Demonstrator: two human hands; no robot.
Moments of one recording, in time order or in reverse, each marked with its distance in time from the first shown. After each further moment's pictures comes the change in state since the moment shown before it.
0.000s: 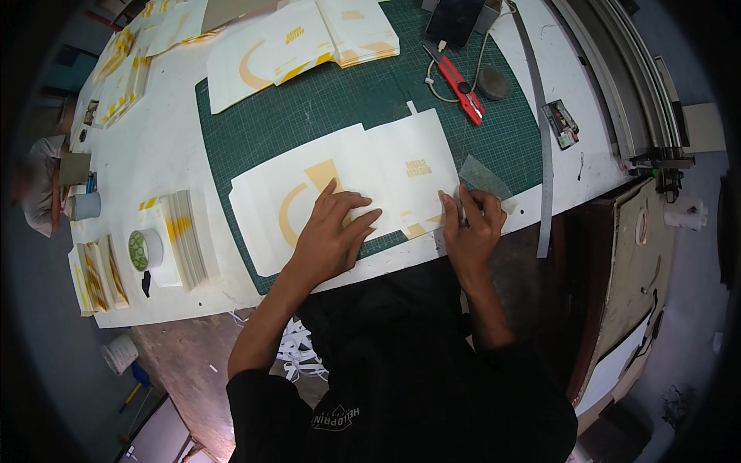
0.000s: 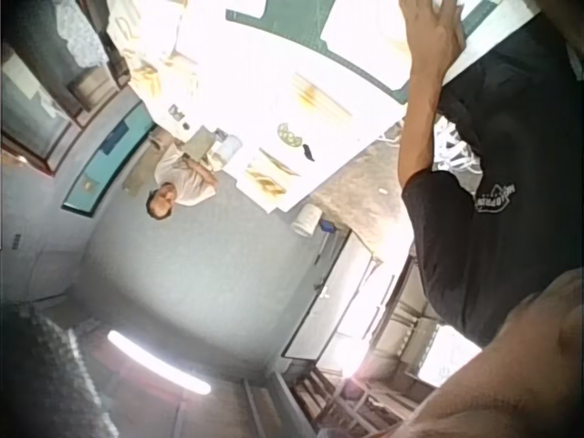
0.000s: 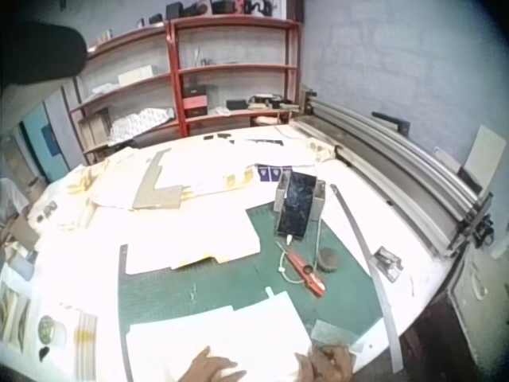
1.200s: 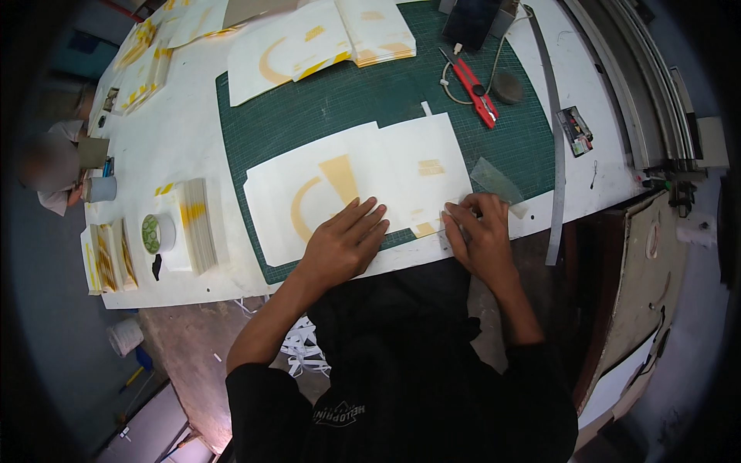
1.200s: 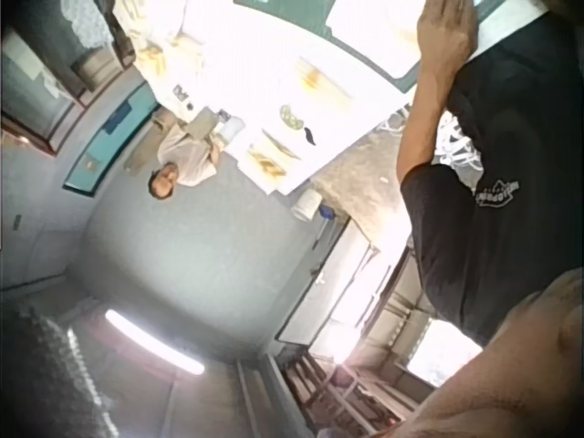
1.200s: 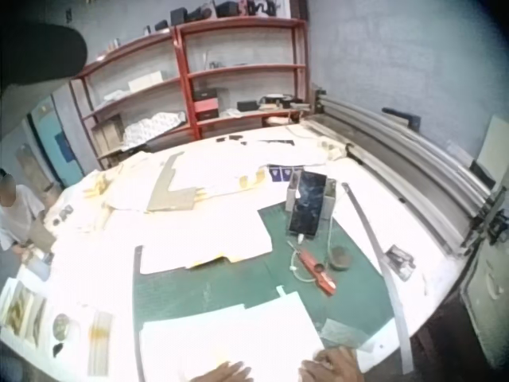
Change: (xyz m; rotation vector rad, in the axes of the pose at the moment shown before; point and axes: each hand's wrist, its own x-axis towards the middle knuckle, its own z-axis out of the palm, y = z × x) left_hand -0.010 0.015 -0.001 0.262 -0.025 0.143; right_hand 0.020 0.011 -0.034 0.192 -0.377 -0.294
